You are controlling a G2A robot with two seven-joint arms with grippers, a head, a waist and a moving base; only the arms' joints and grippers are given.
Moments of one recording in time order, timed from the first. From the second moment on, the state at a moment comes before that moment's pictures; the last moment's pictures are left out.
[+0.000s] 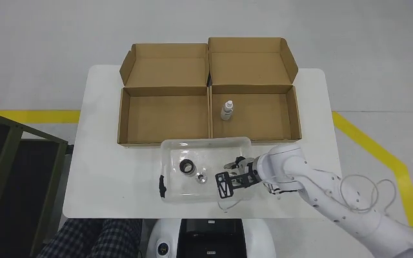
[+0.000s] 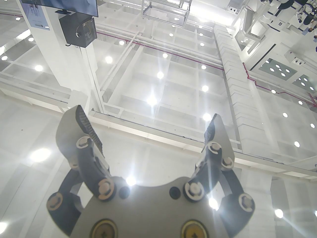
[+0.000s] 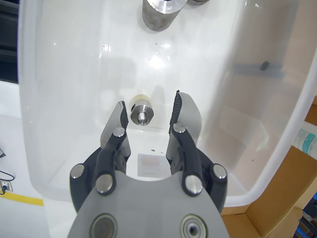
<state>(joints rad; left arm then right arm) -0.11 -0.30 -0.54 -1.19 3.07 0.29 0.07 -0.82 -0.92 0.64 -1.87 -1.15 -0.91 0.91</state>
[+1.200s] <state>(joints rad) -0.11 -0.30 -0.54 -1.19 3.07 0.29 0.07 -0.65 -0.86 0.54 -1.94 -0.97 -0.80 0.85</state>
